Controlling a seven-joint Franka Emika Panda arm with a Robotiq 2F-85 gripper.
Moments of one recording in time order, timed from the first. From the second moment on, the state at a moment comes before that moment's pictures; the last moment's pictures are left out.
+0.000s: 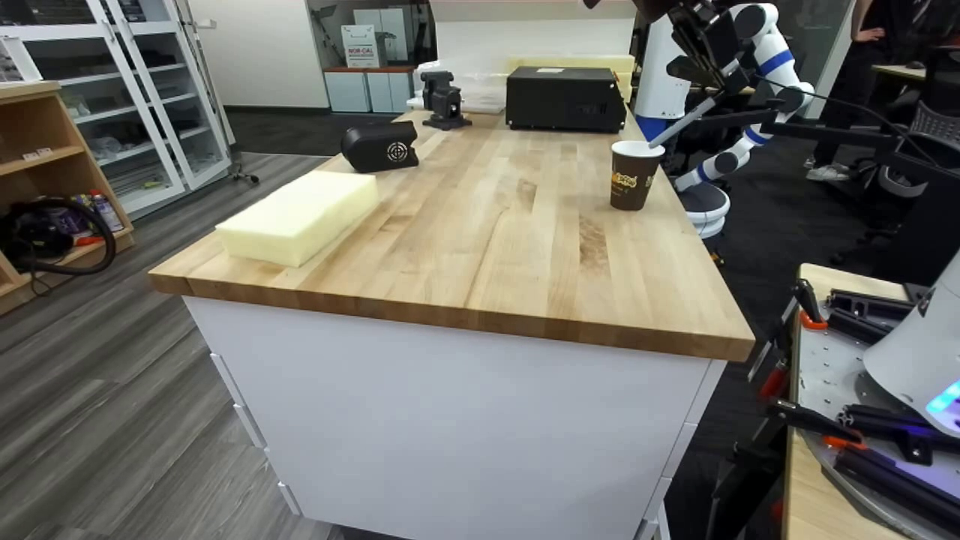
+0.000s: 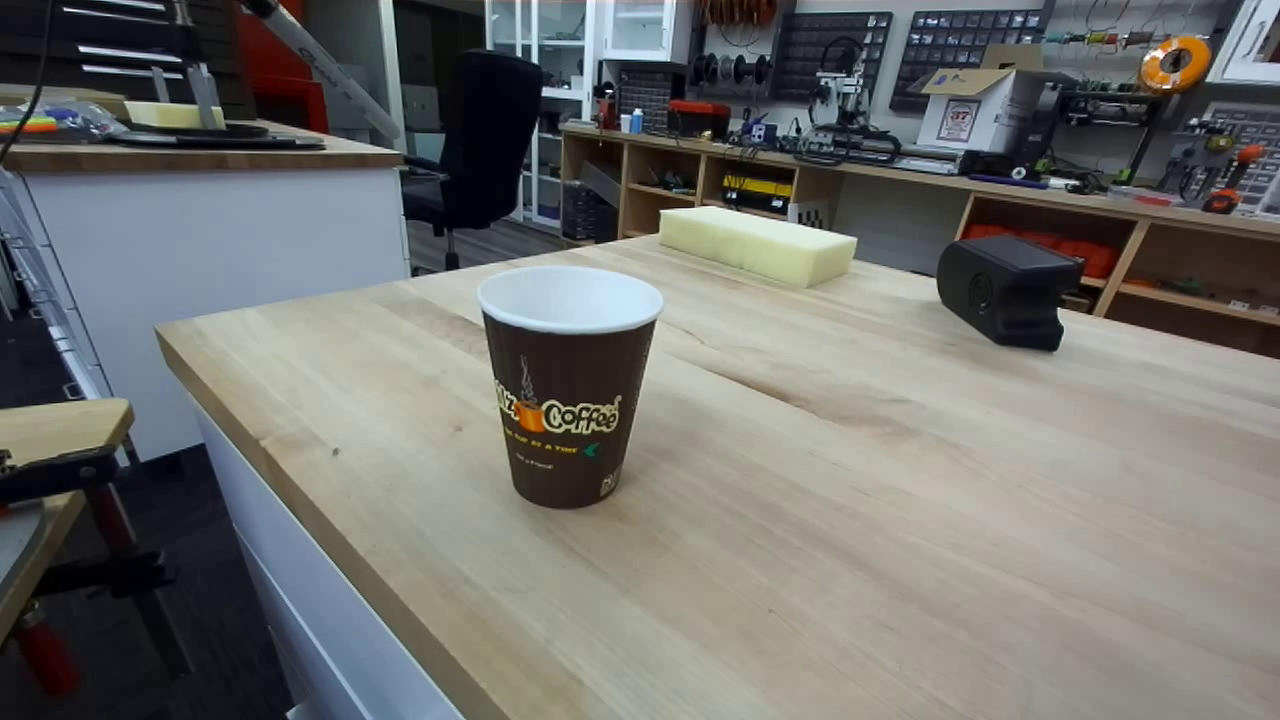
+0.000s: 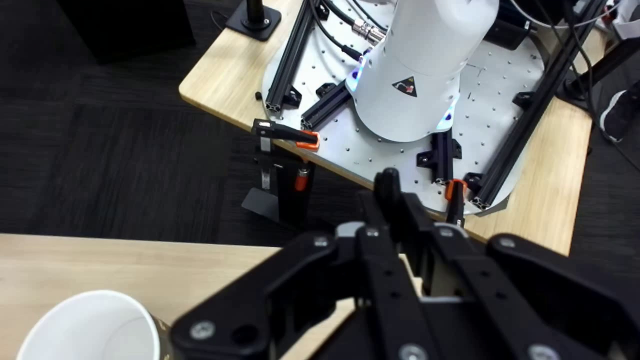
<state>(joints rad) 0.07 -0.09 0.06 -2.02 -0.14 1.20 -0.33</state>
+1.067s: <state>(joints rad) 0.02 -0.19 -0.06 -2.06 -0.30 1.21 -0.35</state>
